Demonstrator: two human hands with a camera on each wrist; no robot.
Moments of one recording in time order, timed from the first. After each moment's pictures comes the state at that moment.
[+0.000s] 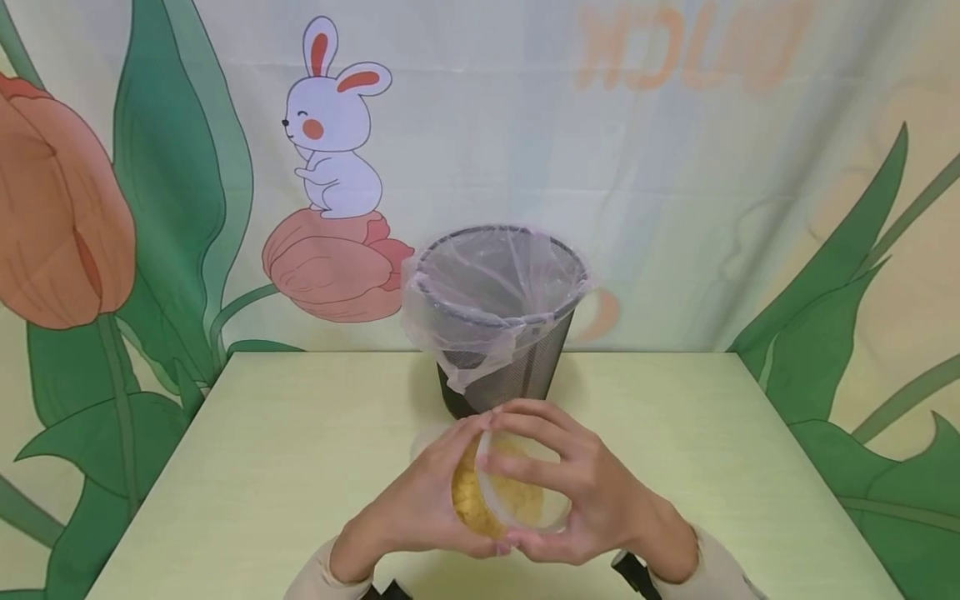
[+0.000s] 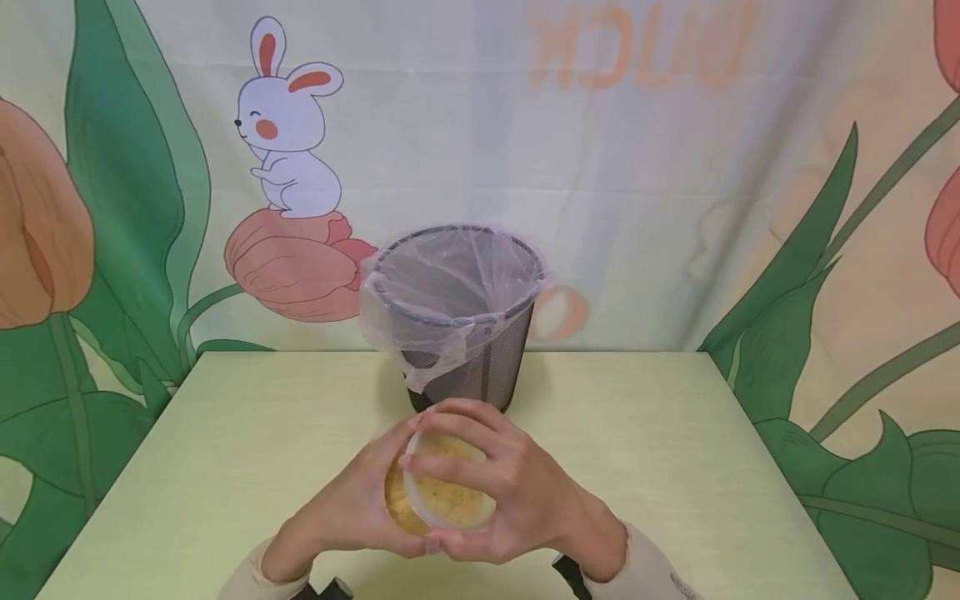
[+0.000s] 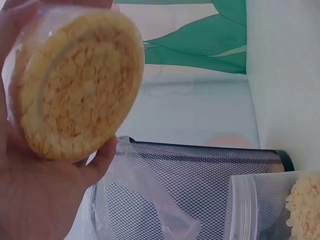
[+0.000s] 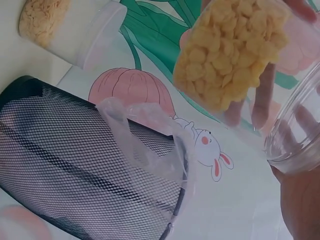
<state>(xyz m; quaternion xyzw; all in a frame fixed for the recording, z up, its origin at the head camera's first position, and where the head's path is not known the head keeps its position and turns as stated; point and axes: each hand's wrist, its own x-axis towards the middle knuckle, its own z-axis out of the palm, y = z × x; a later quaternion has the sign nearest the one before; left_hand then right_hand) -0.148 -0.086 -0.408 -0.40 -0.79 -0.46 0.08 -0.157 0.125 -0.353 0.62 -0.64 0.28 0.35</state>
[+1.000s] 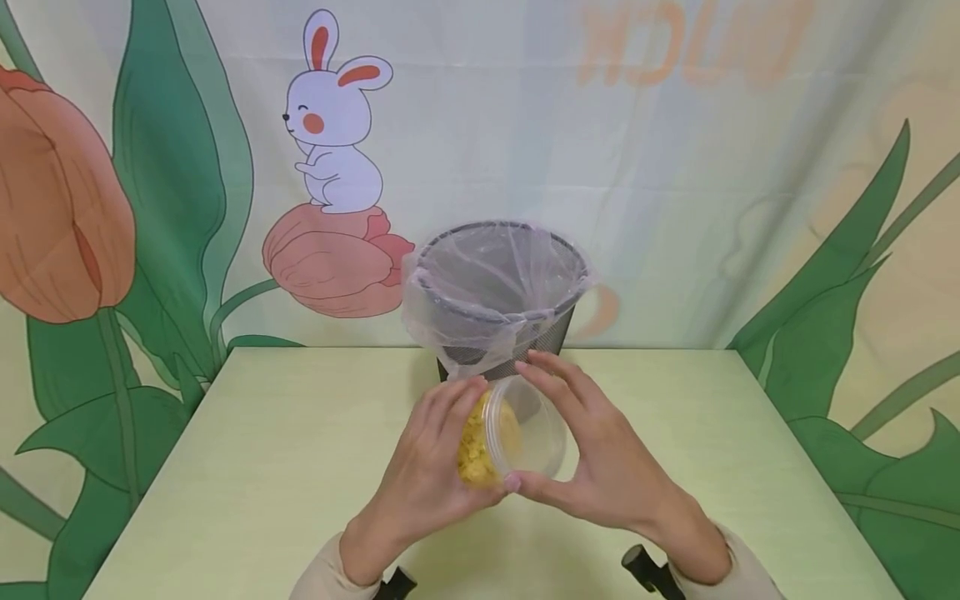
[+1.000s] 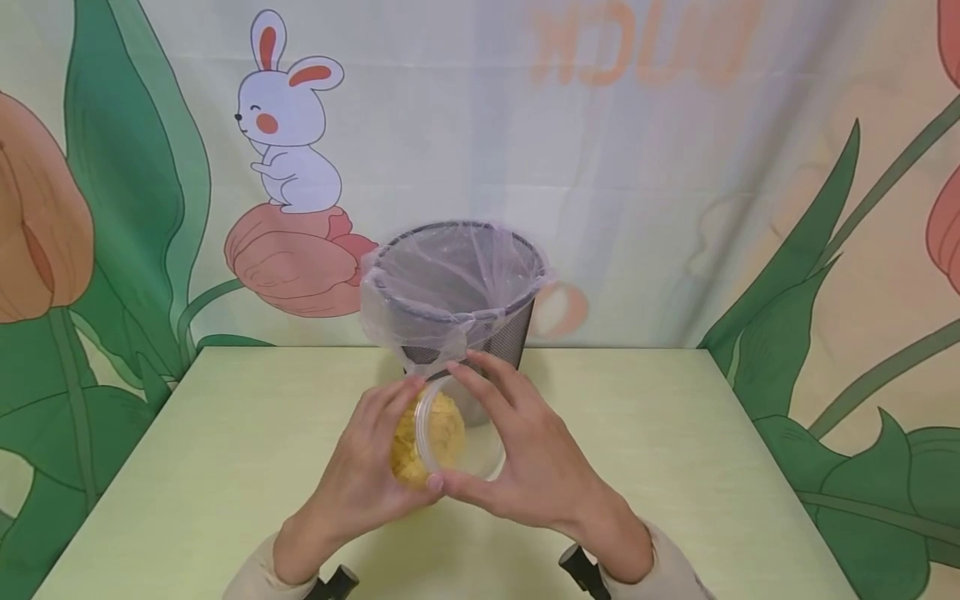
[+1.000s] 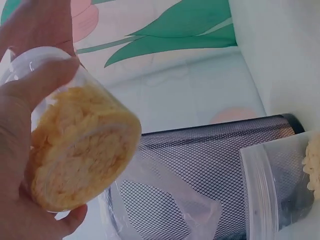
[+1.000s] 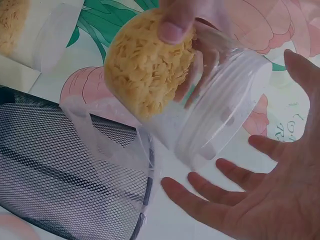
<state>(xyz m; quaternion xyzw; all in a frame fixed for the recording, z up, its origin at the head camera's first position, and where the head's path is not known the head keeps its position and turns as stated) -0.156 -0.075 -0.408 -0.34 -0.81 -0.29 0.37 -0.140 0.143 -0.337 0.37 -0.86 0.29 0.18</state>
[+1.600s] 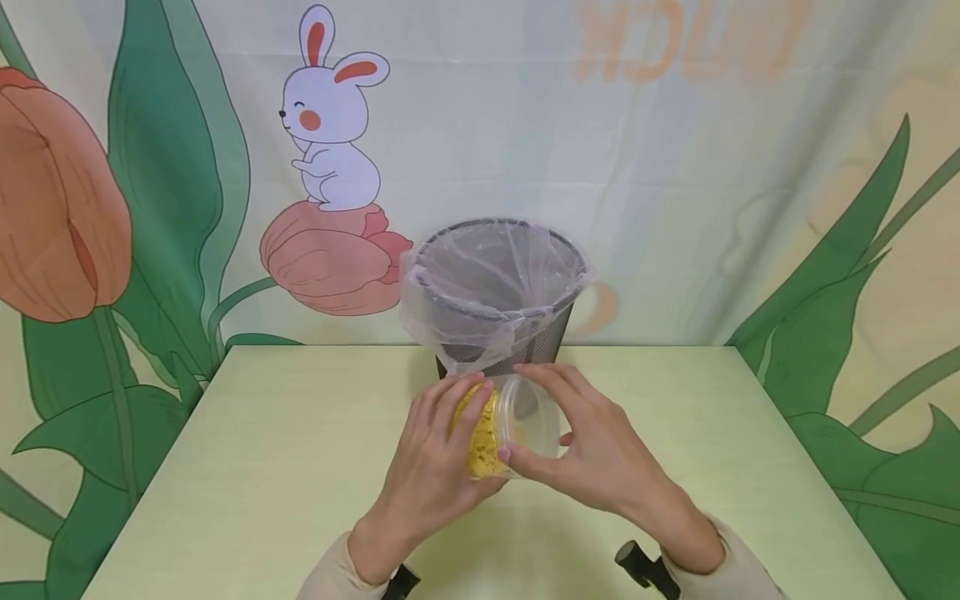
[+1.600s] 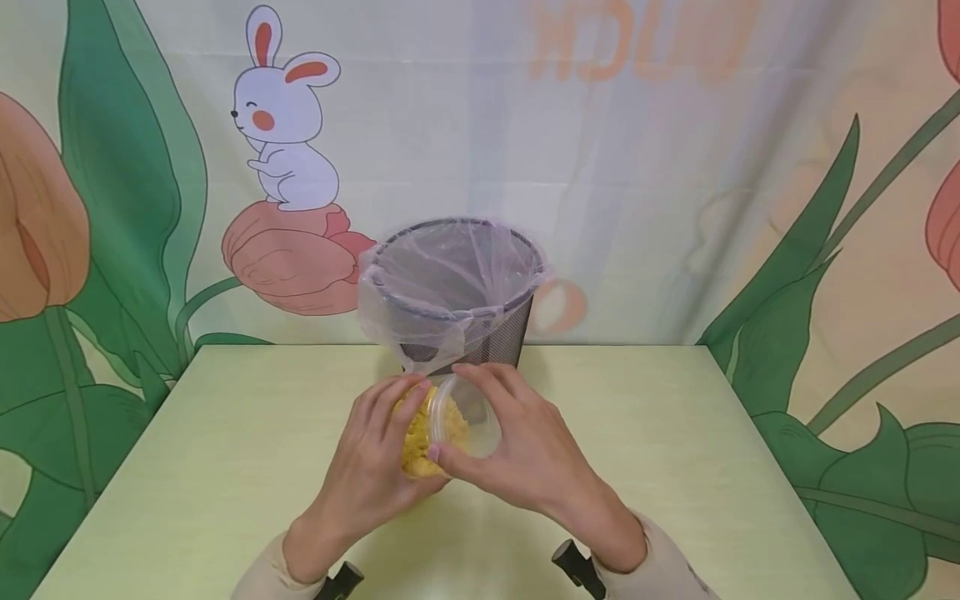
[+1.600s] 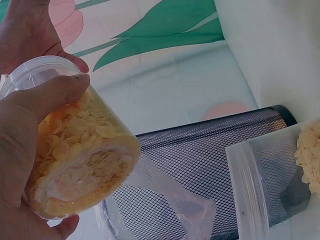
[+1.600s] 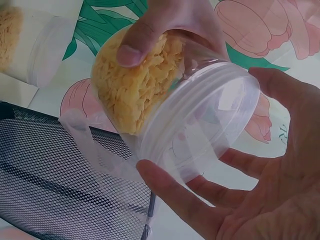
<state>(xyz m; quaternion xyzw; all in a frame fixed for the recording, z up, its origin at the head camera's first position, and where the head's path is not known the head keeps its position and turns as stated) -0.160 -0.069 -0.414 -0.33 -0.82 -0.22 0.42 -0.142 0.136 -0.336 0.25 -0.91 0.32 0.10</state>
